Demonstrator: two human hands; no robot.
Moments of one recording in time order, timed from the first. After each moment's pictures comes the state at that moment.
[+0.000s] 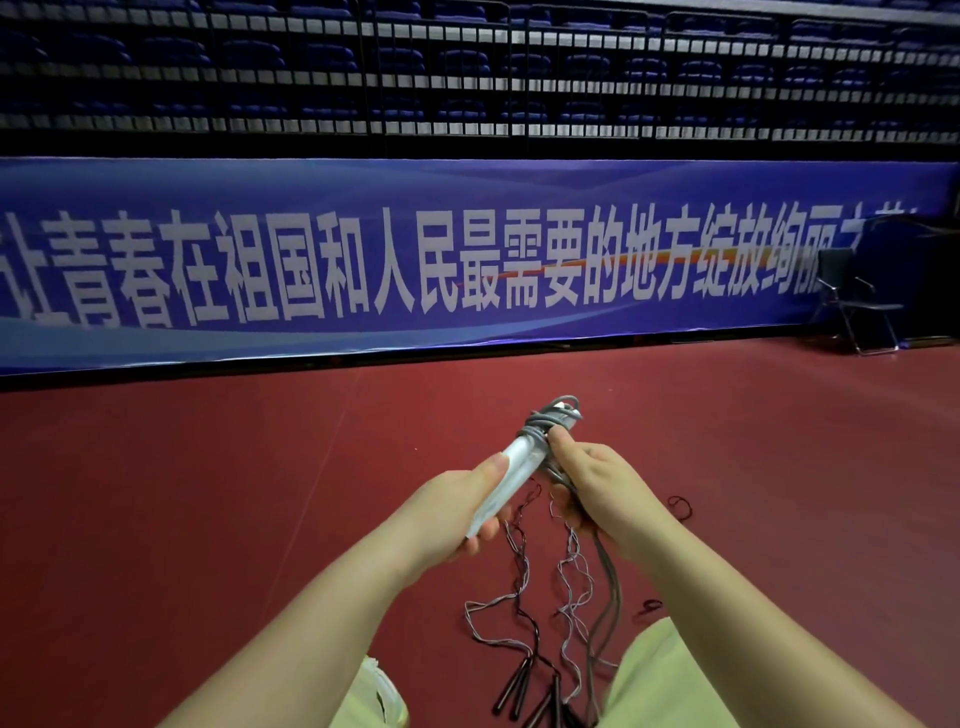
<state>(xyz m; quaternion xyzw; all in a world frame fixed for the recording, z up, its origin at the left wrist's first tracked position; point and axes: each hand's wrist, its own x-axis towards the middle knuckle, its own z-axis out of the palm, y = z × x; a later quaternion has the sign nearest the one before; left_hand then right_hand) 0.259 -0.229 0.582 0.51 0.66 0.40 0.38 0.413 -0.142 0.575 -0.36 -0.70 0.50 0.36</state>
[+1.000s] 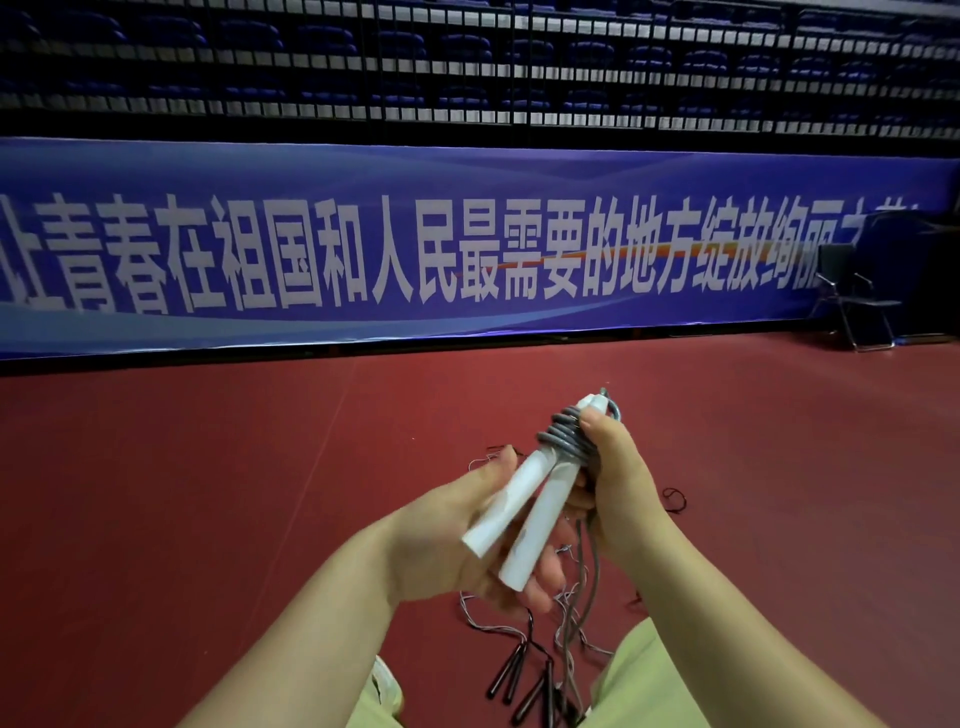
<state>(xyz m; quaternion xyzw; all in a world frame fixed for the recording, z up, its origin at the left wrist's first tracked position) 0.267 -0.251 0.586 0.53 0.41 0.34 0.66 0.411 -0.162 0.578 -0.26 -0.55 0.63 0.48</state>
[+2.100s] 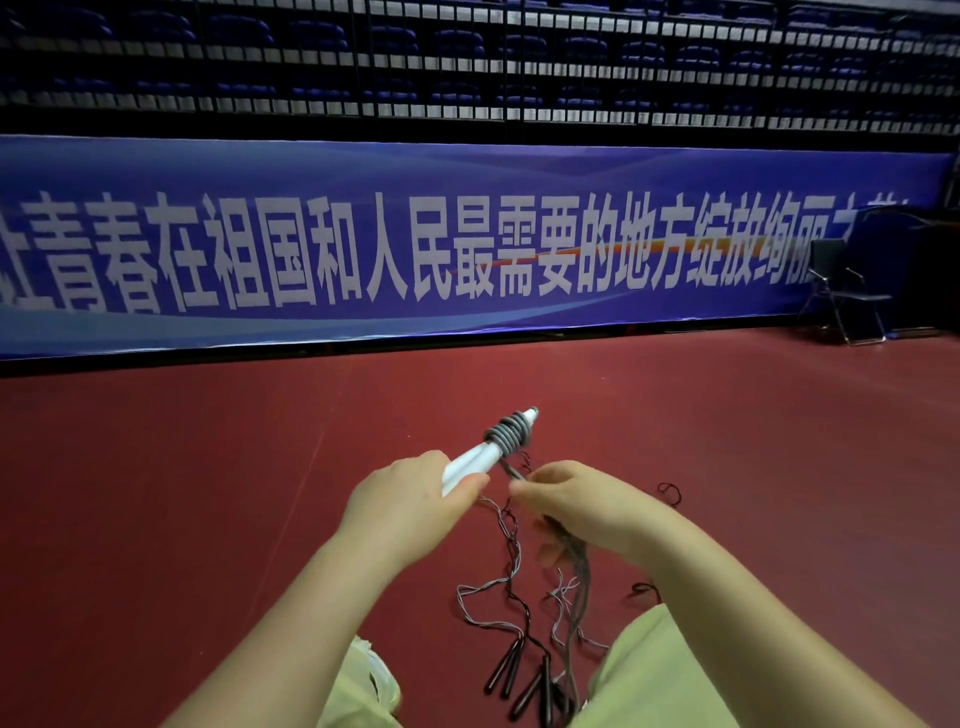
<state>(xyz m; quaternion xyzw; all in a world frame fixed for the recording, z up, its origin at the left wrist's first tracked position) 0.245 -0.232 0.570 0.58 0.79 0.19 -0.04 0.419 -0.166 0.583 -0.40 -0.77 0.46 0.16</state>
